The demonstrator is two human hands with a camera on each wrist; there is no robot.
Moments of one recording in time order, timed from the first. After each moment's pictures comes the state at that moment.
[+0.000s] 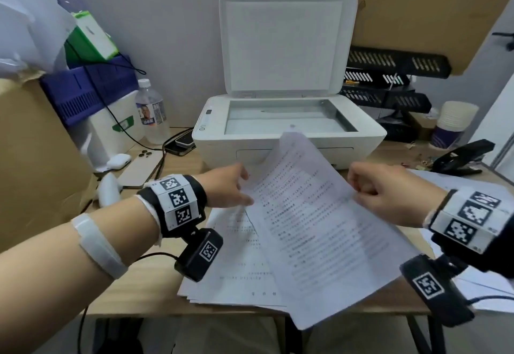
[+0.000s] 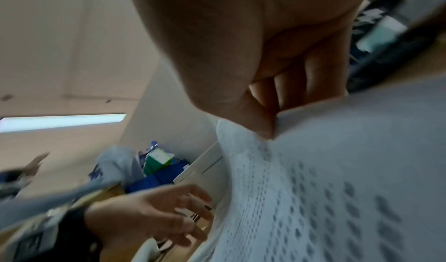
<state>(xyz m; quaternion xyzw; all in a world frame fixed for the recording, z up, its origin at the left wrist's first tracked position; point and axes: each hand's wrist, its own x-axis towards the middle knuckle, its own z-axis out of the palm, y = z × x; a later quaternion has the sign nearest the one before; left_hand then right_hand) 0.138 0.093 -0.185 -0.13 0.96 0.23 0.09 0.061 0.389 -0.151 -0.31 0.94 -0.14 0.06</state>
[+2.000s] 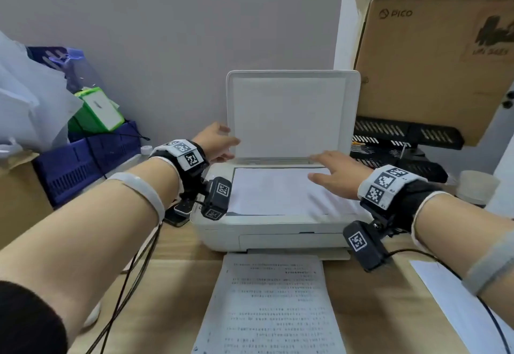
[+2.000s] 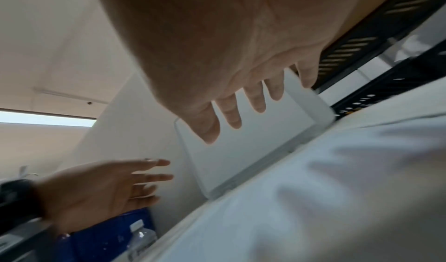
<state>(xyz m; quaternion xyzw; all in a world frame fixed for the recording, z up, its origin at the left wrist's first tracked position) -0.023 -0.012 -0.059 -0.20 0.85 0.47 -0.17 -0.109 0.264 -0.091 -0.35 0.93 -0.11 -0.03</state>
